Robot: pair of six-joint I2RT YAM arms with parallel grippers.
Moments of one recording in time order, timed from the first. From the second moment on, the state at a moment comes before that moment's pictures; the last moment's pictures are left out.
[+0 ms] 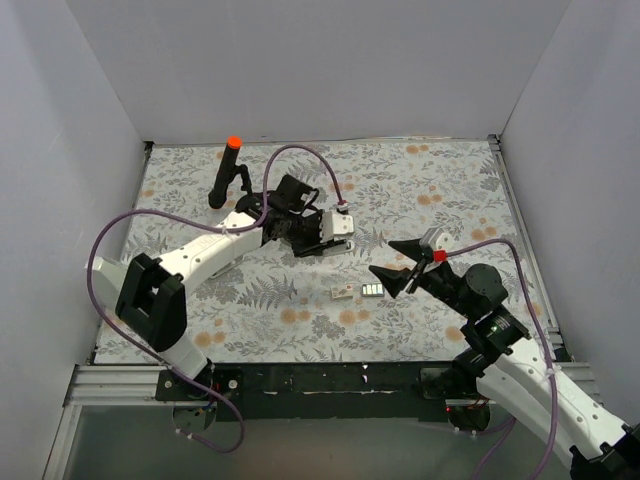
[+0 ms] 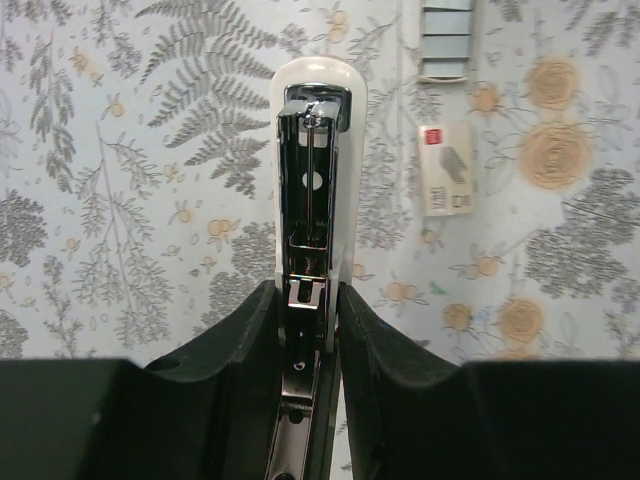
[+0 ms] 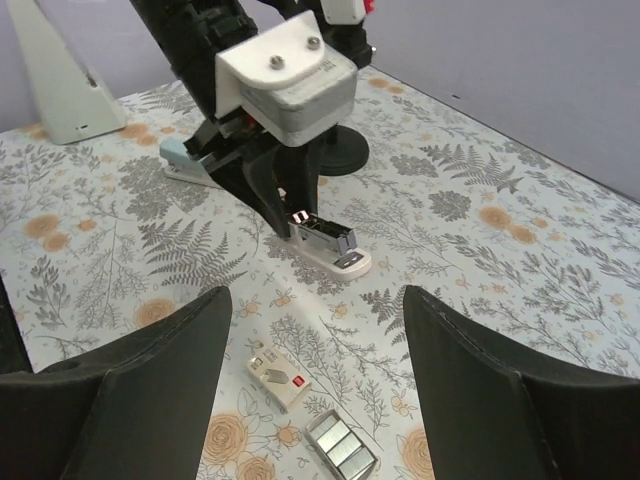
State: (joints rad) left arm -0.67 1.58 1.26 -0.60 0.47 0.77; right arm 0.63 0.53 0.39 0.19 -0.33 0.00
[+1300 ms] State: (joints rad) left arm -0.84 2.10 1.64 -0.81 0.00 0.85; right arm 0.63 0.27 0.36 -0.02 -0.15 0.05
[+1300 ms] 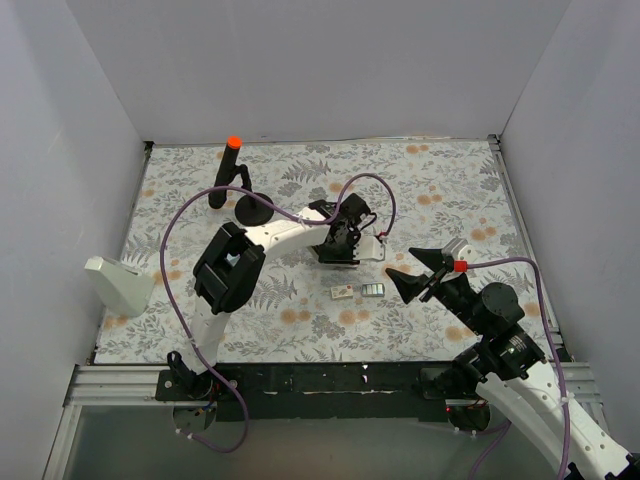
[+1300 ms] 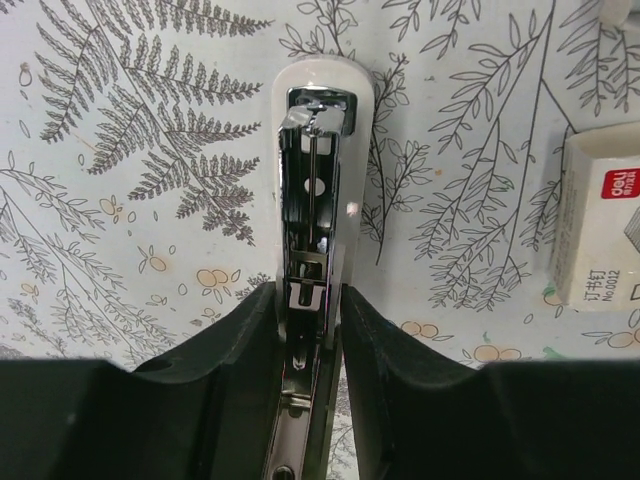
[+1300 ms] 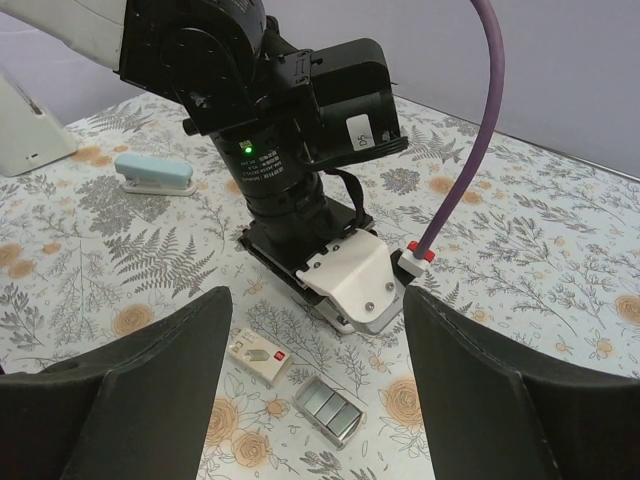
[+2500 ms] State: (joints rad) left arm -0.43 1.20 1.10 -0.39 -0.19 0.13; right arm 0.63 0.26 0.36 -0.02 -0.20 0.05
